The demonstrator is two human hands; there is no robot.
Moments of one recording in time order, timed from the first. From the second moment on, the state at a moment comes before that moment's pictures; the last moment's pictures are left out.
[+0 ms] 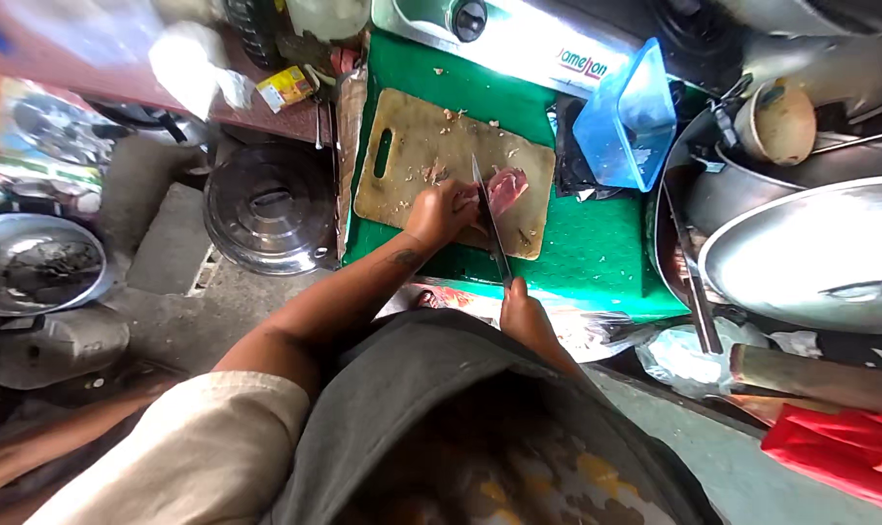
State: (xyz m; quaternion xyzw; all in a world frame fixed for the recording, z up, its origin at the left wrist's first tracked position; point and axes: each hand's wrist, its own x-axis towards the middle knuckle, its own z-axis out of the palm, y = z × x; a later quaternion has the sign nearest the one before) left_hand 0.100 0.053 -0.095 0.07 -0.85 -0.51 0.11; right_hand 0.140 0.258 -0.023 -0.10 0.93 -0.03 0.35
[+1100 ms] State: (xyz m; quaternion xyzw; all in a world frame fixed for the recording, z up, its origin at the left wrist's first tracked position) left_hand 0.119 0.059 -0.072 0.10 -0.87 -0.48 0.09; right_hand 0.105 0.239 -0.001 -0.13 0.92 -0.10 0.37
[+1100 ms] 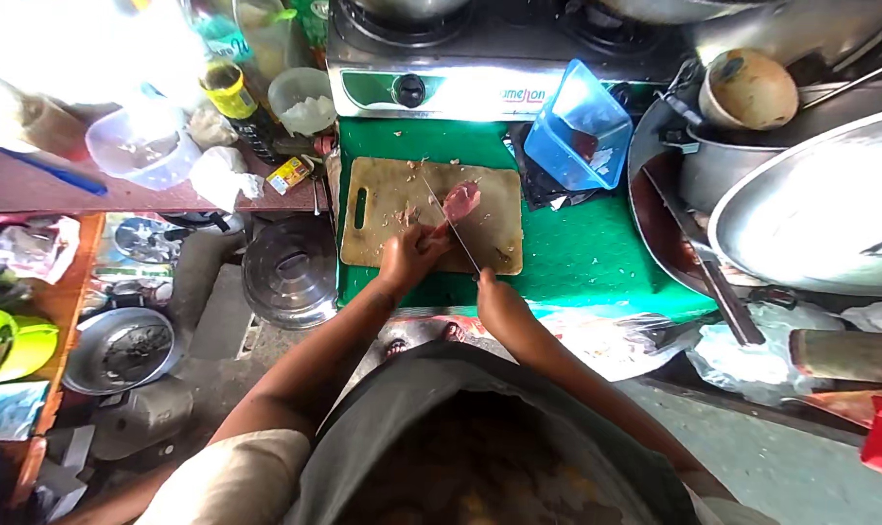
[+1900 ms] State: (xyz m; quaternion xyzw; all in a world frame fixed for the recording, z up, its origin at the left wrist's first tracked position) left_hand -0.013 0.020 0.096 -0.07 -0.97 -0.22 0.02; right_hand 0.101 0.325 -0.007 -0.07 0.92 -0.33 0.19
